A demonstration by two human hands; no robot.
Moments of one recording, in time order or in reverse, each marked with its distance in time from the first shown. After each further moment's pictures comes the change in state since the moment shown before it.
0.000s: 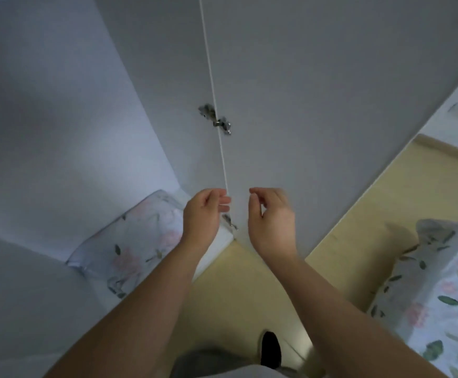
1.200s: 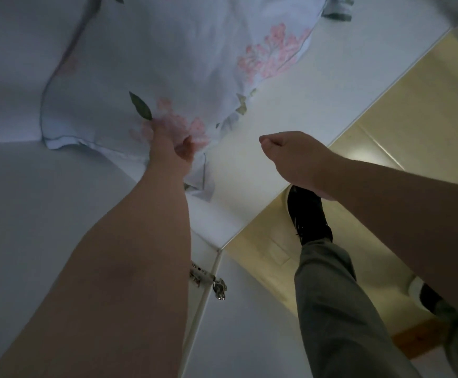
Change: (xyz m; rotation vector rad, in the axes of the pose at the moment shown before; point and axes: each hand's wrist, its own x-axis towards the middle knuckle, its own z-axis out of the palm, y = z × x) left_hand 0.343 -0.753 -0.353 -0.537 0.451 -1.059; right_hand -0.100 0.275 0.695 -0.196 -1.157 0.821
